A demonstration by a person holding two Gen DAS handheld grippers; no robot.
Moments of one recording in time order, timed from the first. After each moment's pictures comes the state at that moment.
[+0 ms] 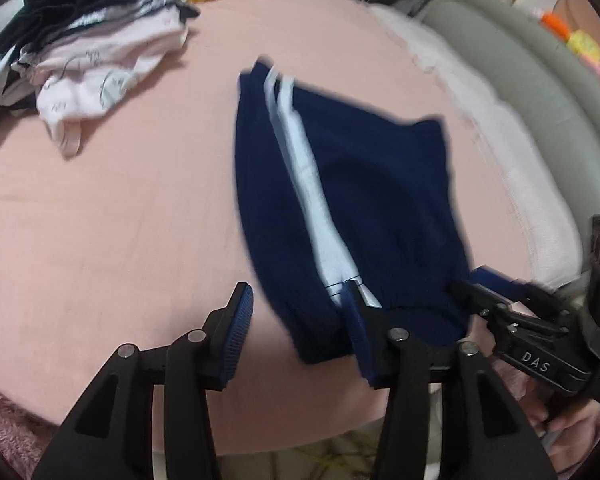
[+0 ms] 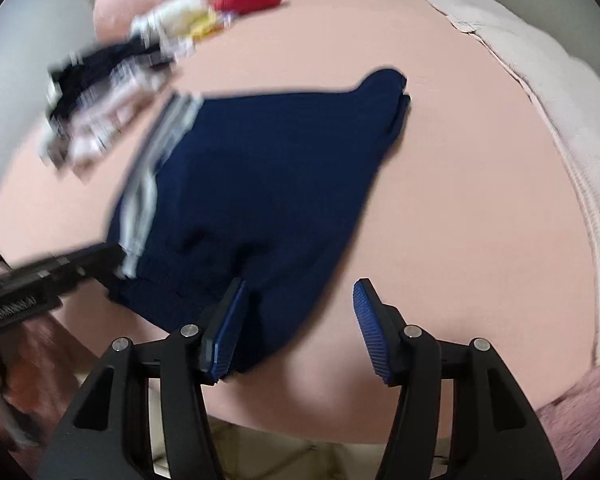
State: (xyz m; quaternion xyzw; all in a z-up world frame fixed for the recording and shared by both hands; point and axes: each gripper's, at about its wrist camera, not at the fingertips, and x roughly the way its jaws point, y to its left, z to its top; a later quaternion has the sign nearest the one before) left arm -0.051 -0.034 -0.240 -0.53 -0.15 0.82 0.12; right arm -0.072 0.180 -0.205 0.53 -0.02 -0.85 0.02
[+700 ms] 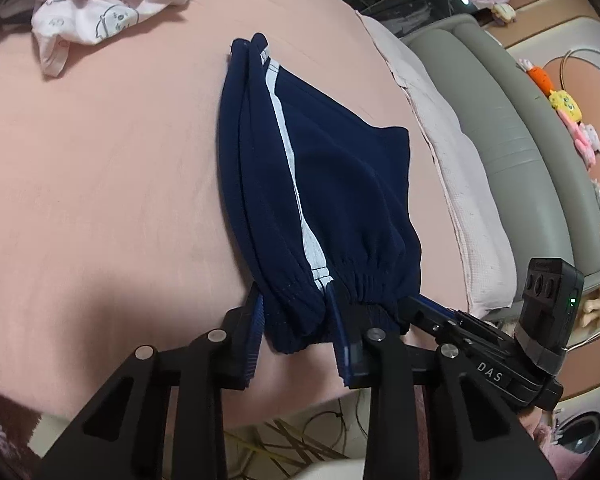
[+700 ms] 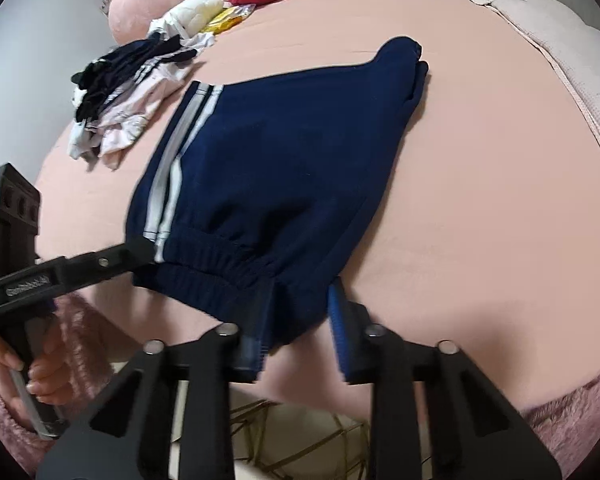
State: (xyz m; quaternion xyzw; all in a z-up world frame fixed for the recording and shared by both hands) left arm -0.045 -0.036 -0.254 -0.53 -0.27 0.78 0.20; right arm -0.063 0.181 -0.208 0.53 -0.09 -0.84 0.09
